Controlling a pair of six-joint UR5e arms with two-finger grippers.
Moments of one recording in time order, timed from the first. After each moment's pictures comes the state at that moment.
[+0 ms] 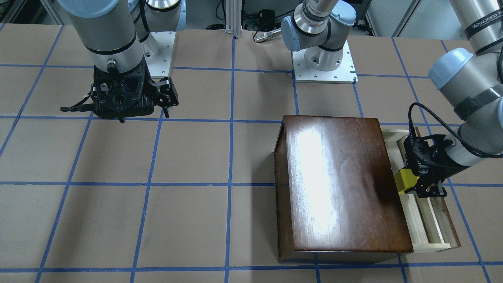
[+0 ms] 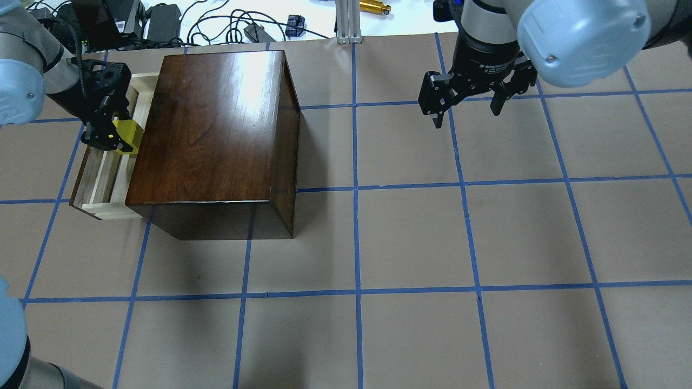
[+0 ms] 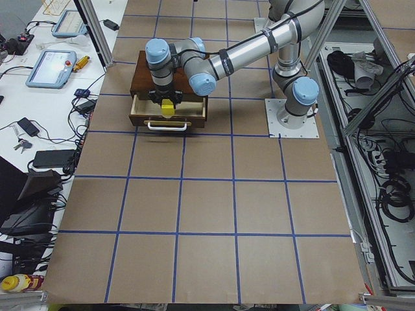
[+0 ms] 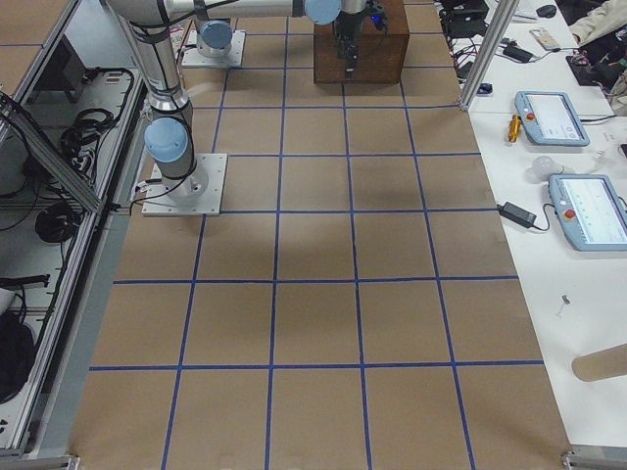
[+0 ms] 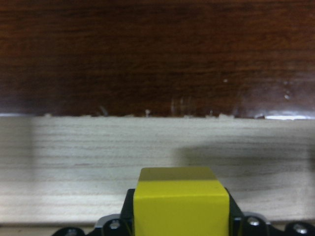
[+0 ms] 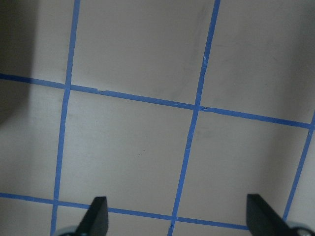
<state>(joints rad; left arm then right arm) -1.20 -1.90 -1.59 -1.27 1.50 1.94 1.70 -1.45 1.48 -1.58 -1.60 -0.05</state>
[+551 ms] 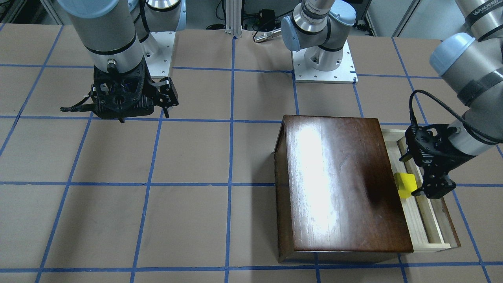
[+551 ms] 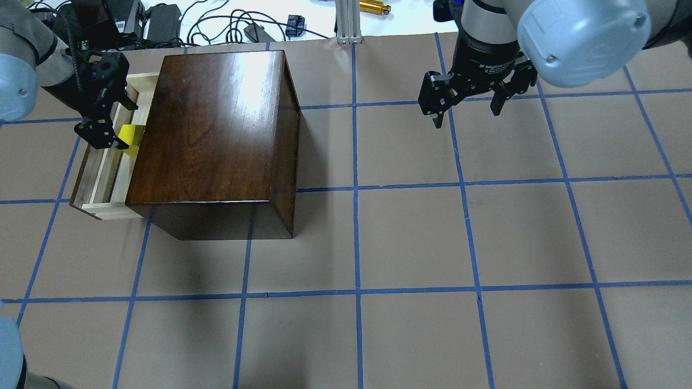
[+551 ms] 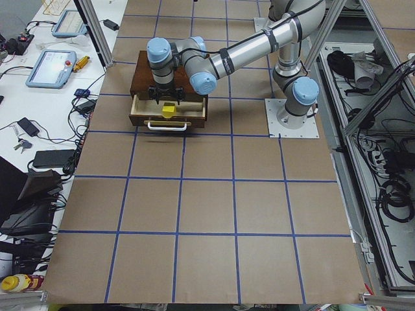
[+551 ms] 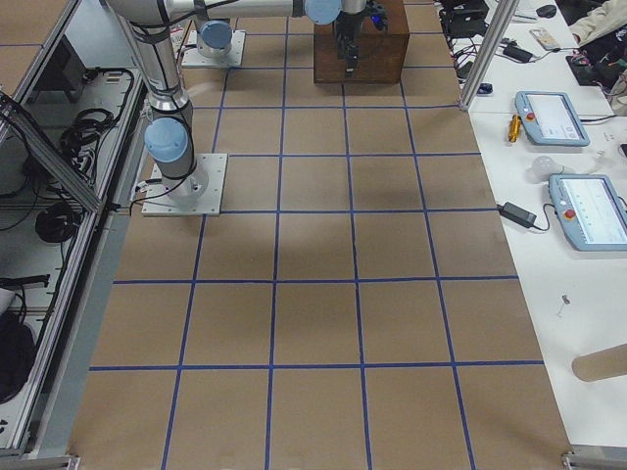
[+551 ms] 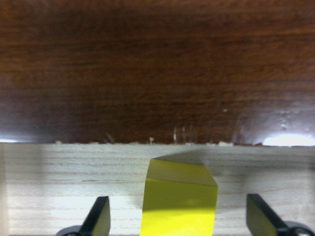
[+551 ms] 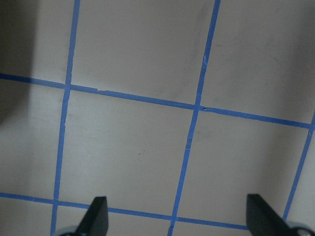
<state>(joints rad) -1.21 -1.83 -1.57 -1.31 1.48 1.92 1.70 -1.45 1.48 -1.58 -1.60 -0.05</state>
